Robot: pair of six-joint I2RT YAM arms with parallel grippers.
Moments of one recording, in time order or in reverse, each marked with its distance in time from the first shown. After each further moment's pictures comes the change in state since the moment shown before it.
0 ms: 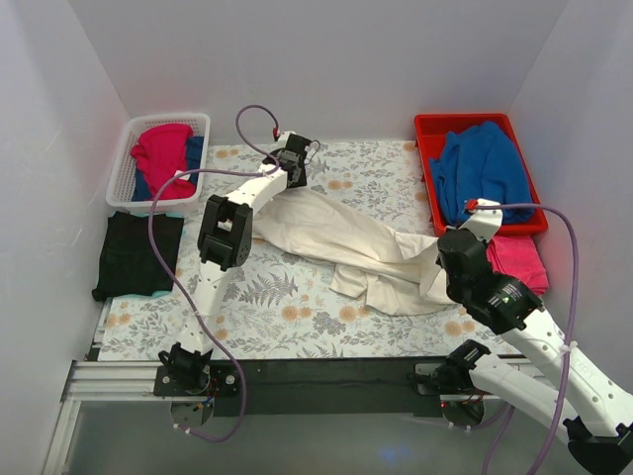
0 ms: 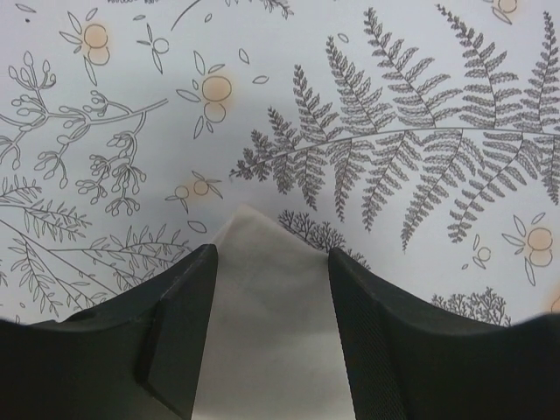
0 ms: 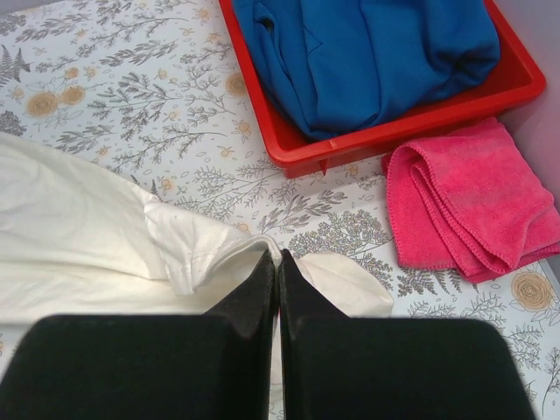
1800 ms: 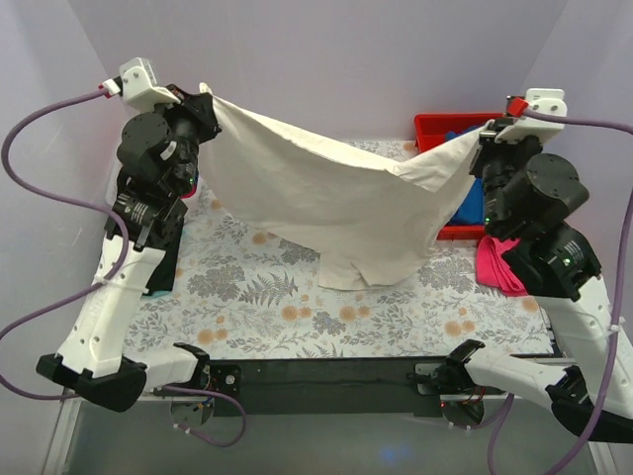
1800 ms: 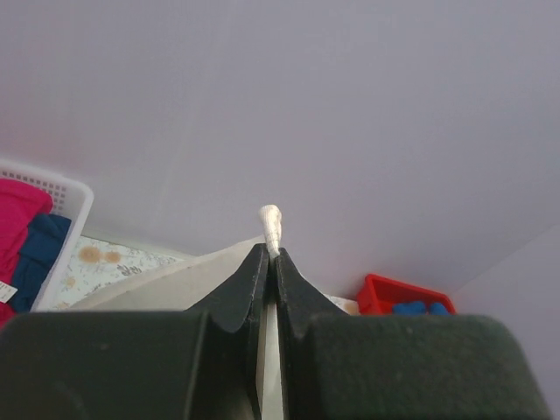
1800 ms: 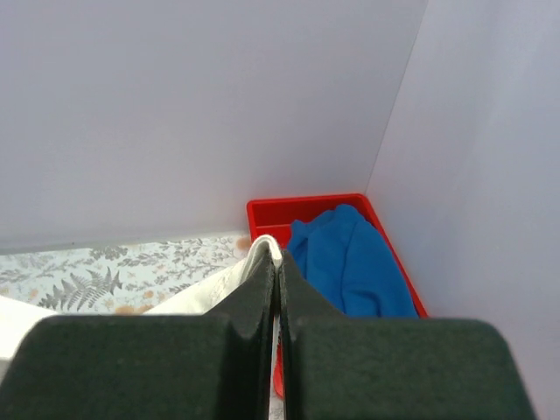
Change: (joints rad) left arm 0.003 -1.259 -0.458 0.248 0.007 0.015; right arm -0.002 0.314 0.745 0.276 -0.019 -0.646
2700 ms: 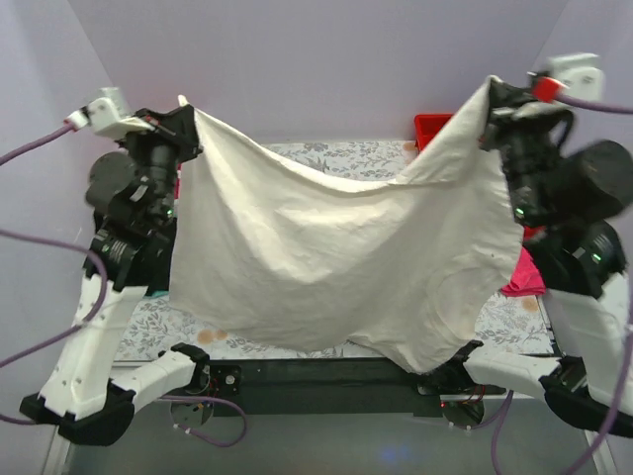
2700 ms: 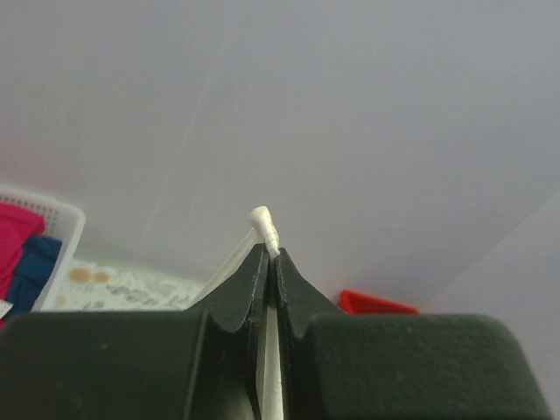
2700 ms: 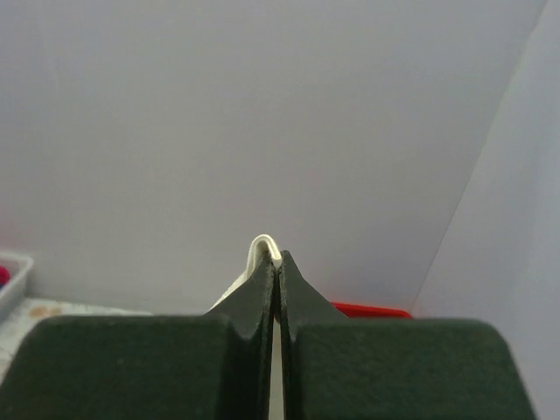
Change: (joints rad) left arm 0.000 -0.271 -0.140 0.061 0.041 0.008; right arm 0.000 -0.002 0.259 0.038 -0.305 -0.129
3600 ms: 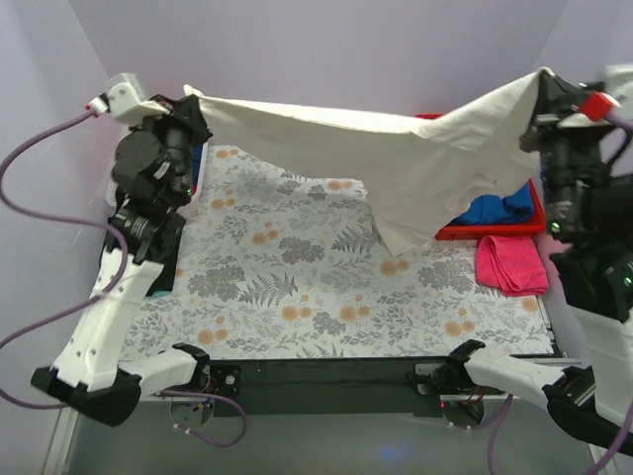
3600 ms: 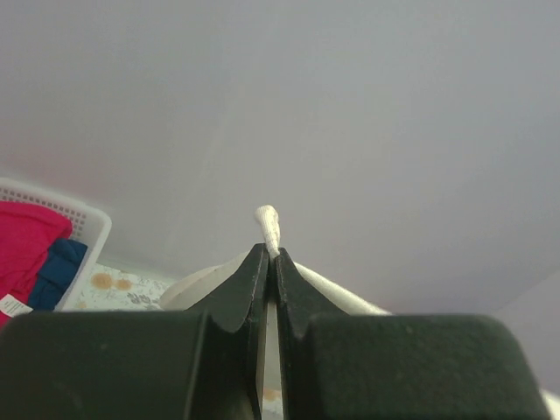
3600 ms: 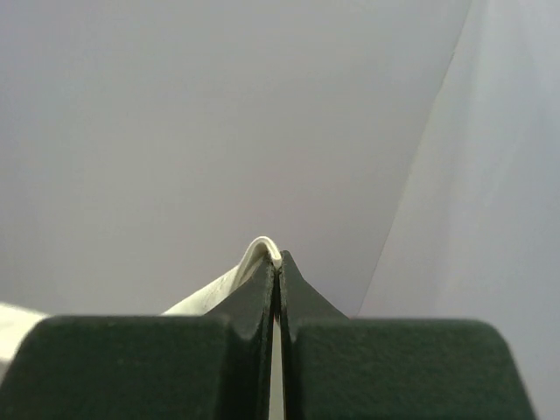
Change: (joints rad) left arm 0.001 0.212 0.014 0.093 -0.132 0.029; right arm -0.048 0.042 0.019 0.083 0.011 -0.175
